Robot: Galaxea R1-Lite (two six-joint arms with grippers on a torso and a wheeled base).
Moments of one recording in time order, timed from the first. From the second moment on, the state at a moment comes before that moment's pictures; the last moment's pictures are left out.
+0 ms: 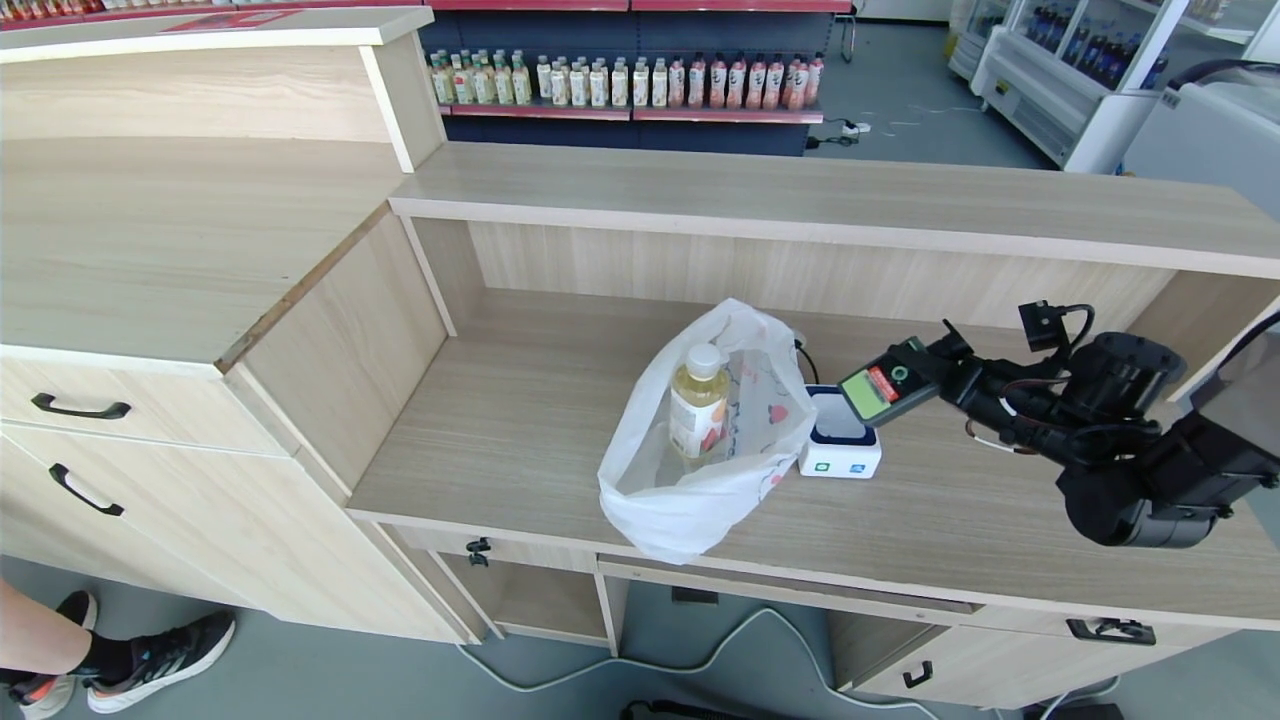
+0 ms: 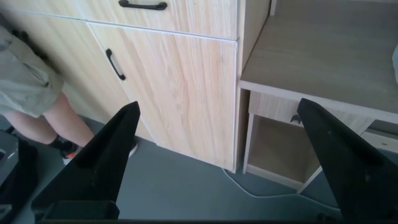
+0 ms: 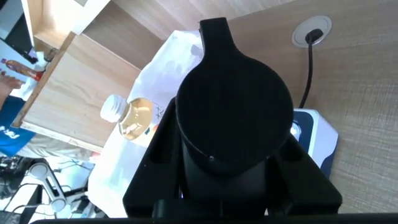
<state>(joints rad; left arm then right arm) 0.00 0.00 0.00 -0.06 0.29 0.06 -0.07 2.23 -0.96 -1.41 0.70 0.60</state>
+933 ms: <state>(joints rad) 0.00 0.00 0.00 -0.06 0.29 0.07 -0.08 2.32 -1.06 -1.41 0.72 0.59</state>
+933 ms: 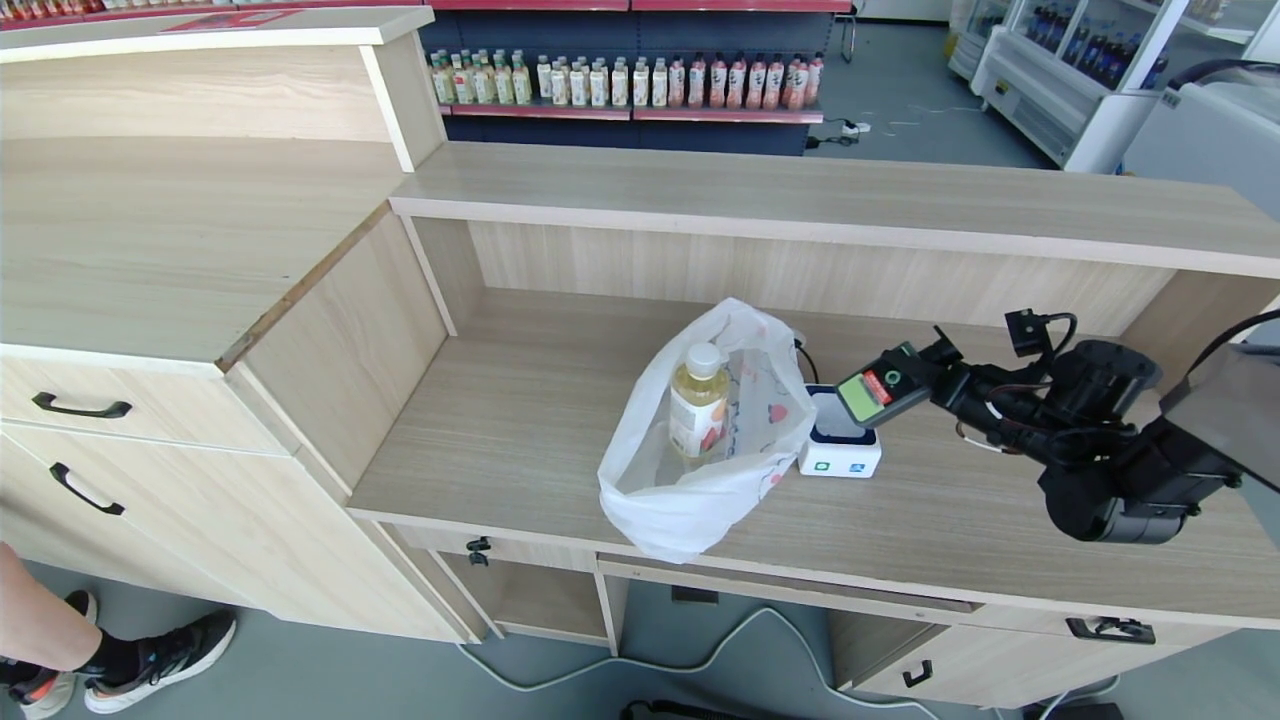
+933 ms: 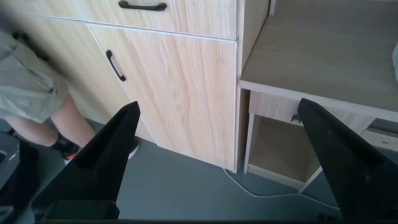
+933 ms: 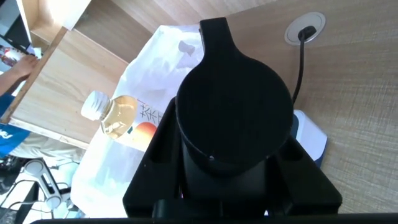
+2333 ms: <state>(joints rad) 0.00 0.00 0.00 -0.06 0.29 0.08 -0.04 2.38 -1.15 -1.40 0.72 0.60</state>
